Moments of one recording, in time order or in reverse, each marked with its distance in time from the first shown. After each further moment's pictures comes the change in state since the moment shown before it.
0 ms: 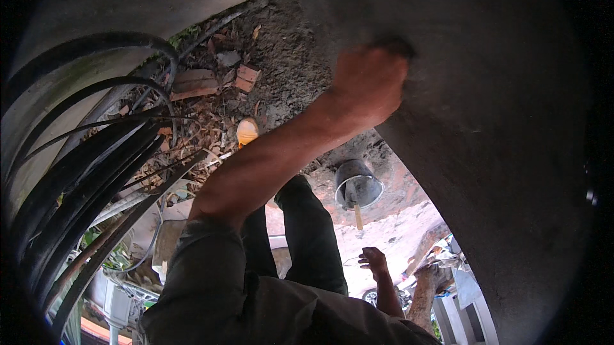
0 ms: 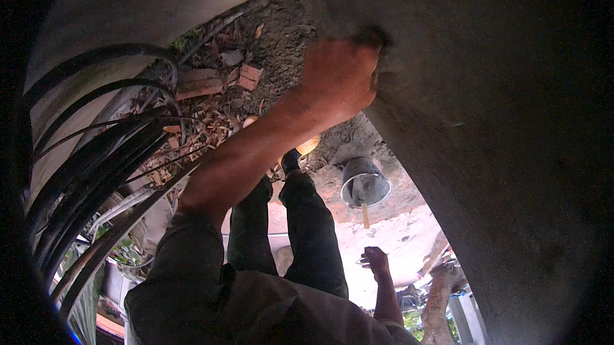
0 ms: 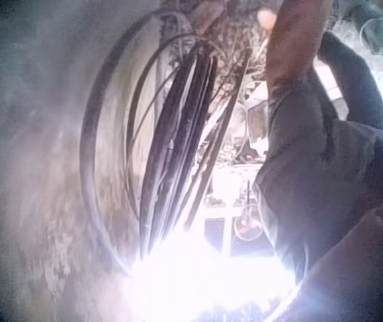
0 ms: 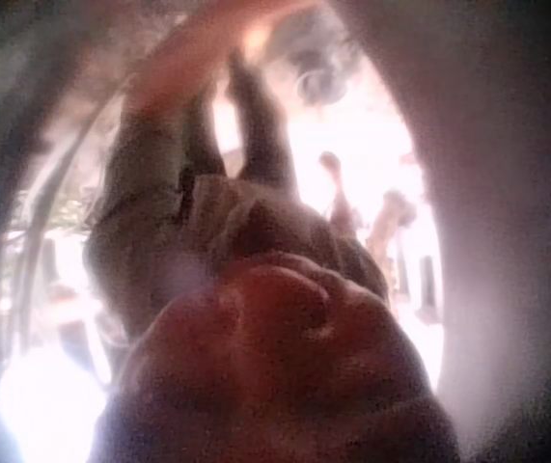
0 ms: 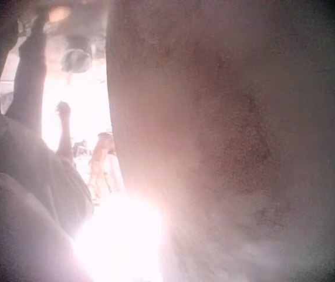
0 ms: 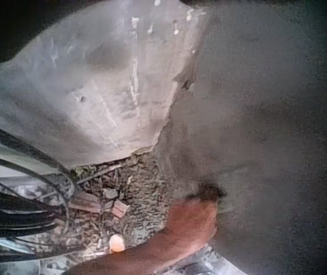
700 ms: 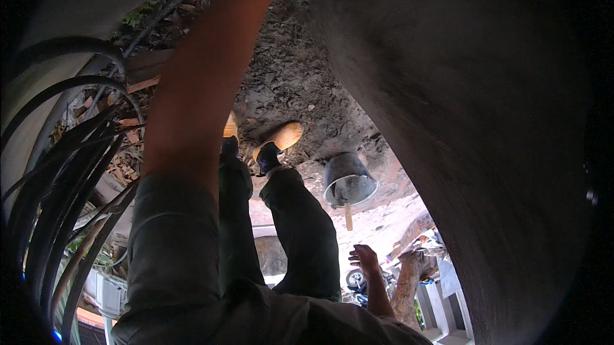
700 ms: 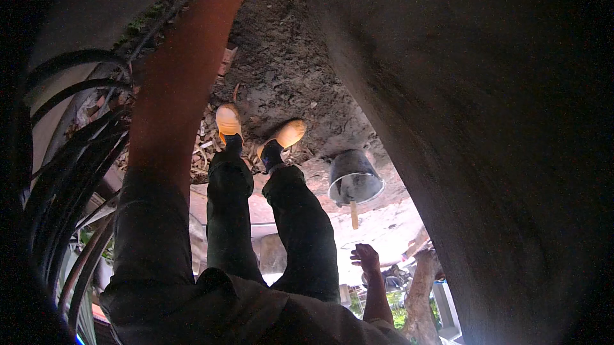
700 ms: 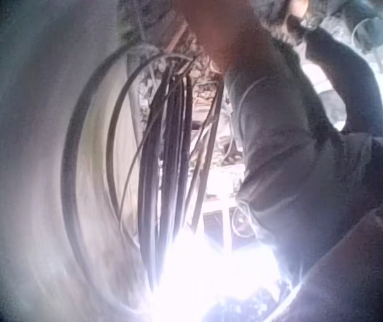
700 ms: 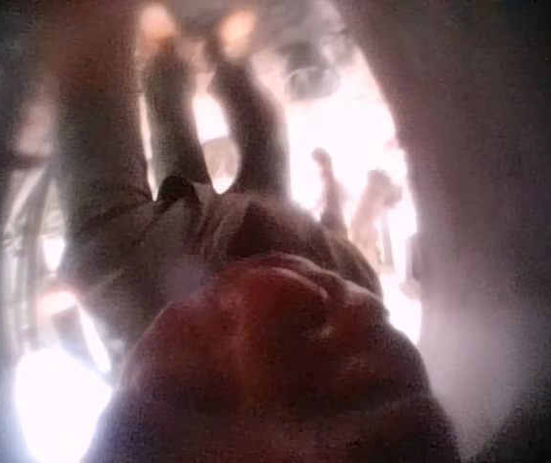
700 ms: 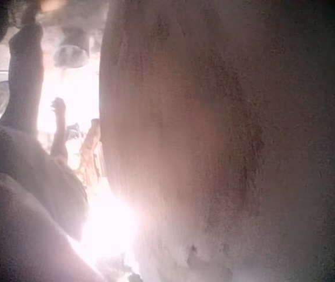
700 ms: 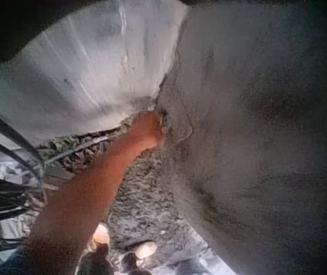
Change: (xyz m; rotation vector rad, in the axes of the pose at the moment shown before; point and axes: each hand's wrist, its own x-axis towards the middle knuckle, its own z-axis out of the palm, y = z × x) left_hand 0.147 -0.233 0.065 0.563 0.105 -0.090; right_hand 0.068 -0.009 -0.004 0.006 0.042 0.107
